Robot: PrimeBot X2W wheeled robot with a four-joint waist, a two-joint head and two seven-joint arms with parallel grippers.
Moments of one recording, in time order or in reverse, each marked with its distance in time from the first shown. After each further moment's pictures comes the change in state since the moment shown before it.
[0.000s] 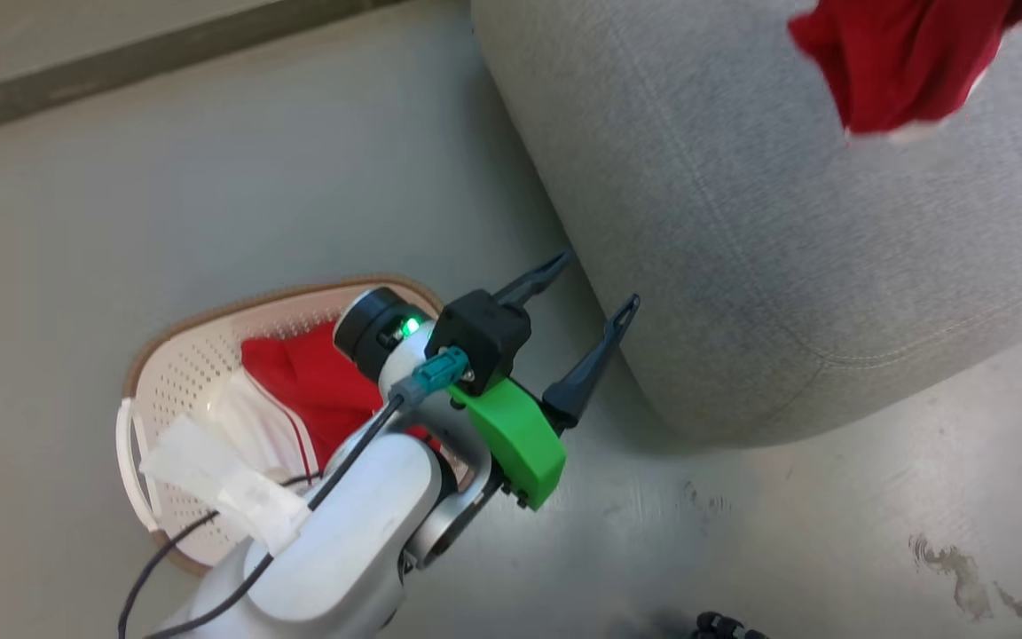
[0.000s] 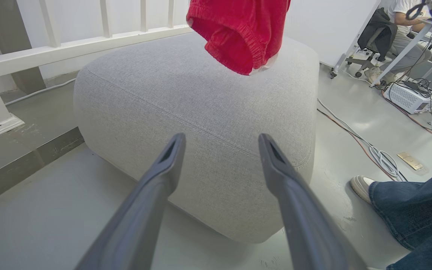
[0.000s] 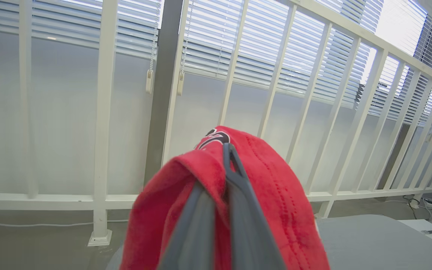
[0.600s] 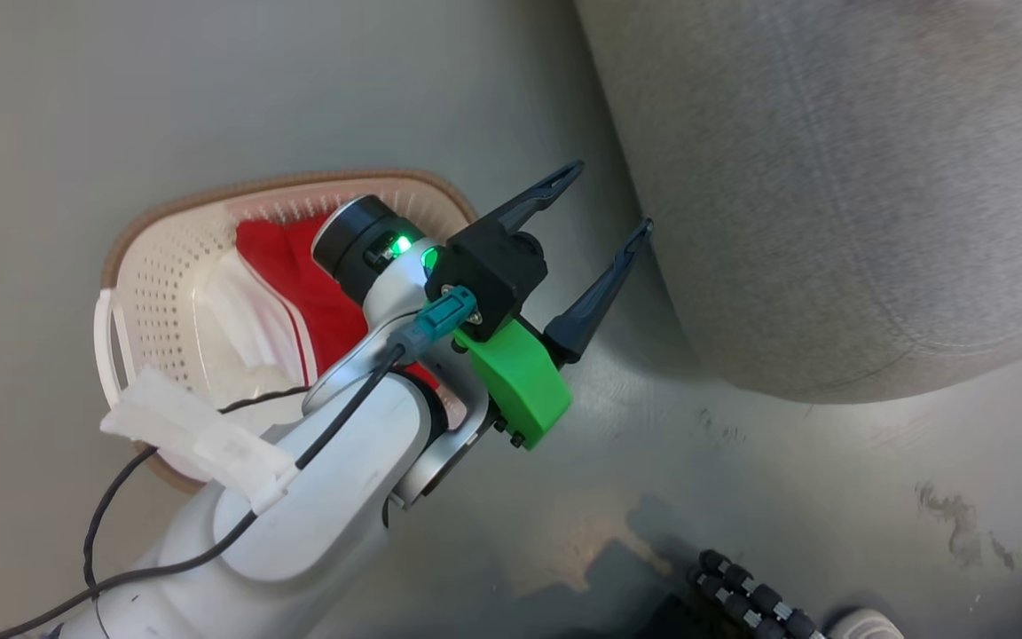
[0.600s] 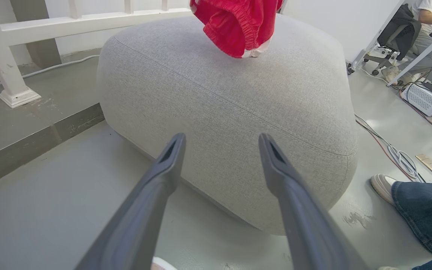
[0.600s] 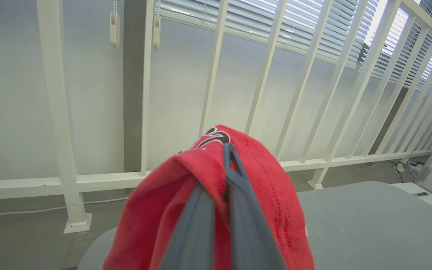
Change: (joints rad) left arm -0.128 0.035 0.009 -0.086 0.058 0.000 0.072; right arm -0.248 -0.066 -0.093 0.153 0.021 -0.017 0.086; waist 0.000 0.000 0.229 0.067
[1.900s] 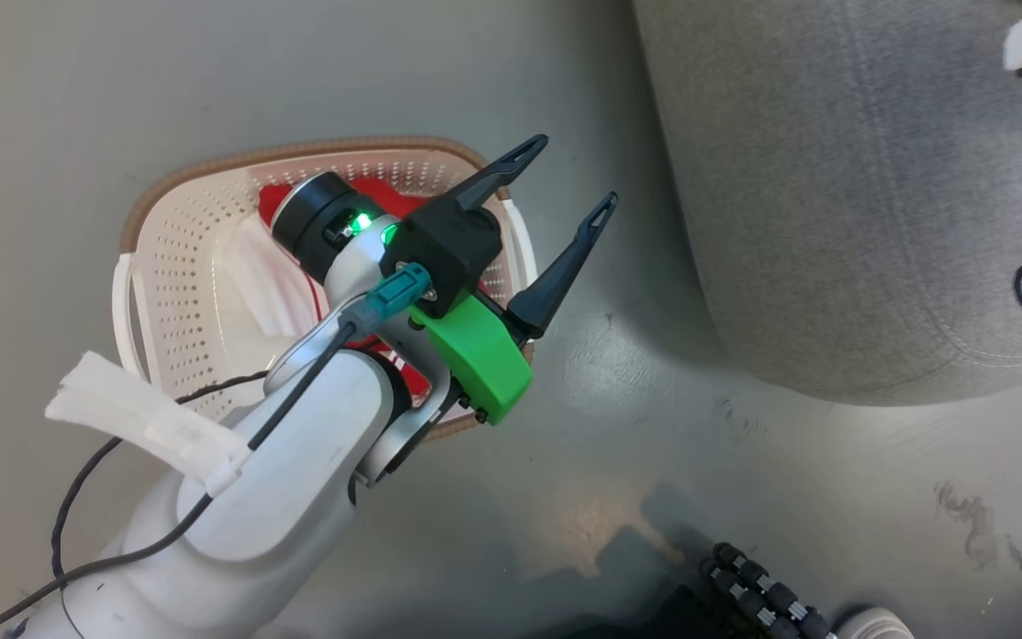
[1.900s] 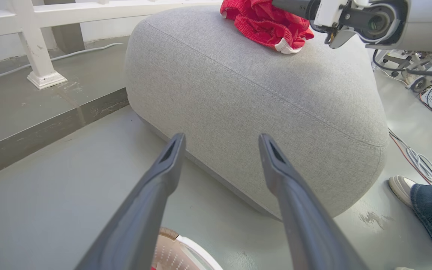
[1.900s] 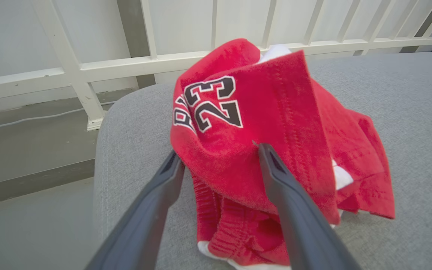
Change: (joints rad) left arm -0.019 0.037 0.034 0.012 -0.010 -0.031 -0.024; right arm 0.089 0.161 0.036 0.377 0.023 0.009 -0.115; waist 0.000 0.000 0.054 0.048
